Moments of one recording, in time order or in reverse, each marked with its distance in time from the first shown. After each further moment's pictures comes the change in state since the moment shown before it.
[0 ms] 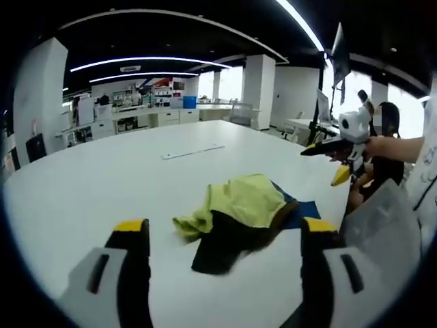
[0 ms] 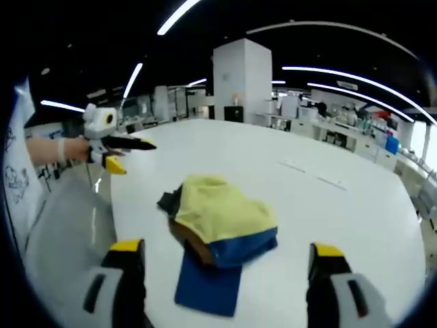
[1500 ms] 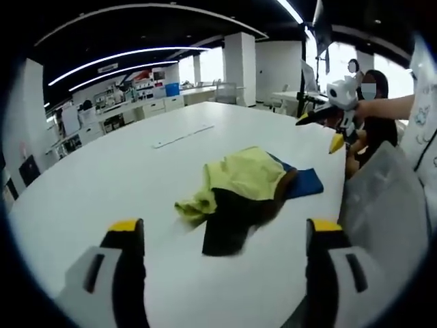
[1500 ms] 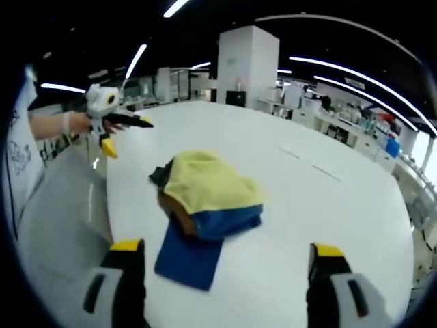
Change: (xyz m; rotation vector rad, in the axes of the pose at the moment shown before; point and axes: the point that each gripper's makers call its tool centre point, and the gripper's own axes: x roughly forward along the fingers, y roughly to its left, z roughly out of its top) left arm 0.001 0.007 -0.024 0.121 0.095 -0.055; right arm -0.013 -0.033 -0.031 -0.067 0.105 -0.035
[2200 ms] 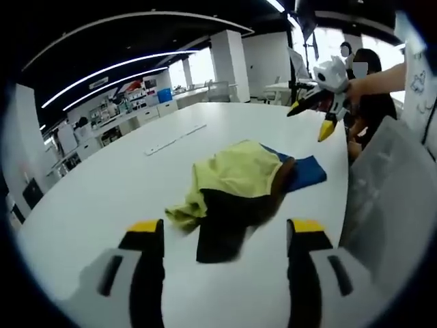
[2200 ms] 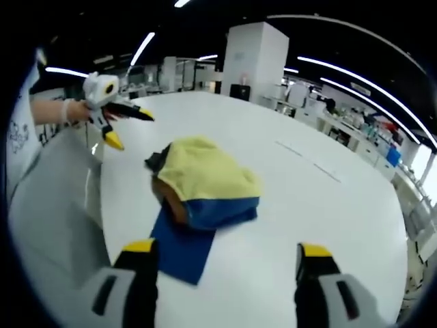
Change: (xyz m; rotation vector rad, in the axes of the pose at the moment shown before) left arm 0.022 -0.009 -0.013 0.110 0.003 0.007; right arm 0.011 -0.003 -0.013 -0.062 0.047 -0.001
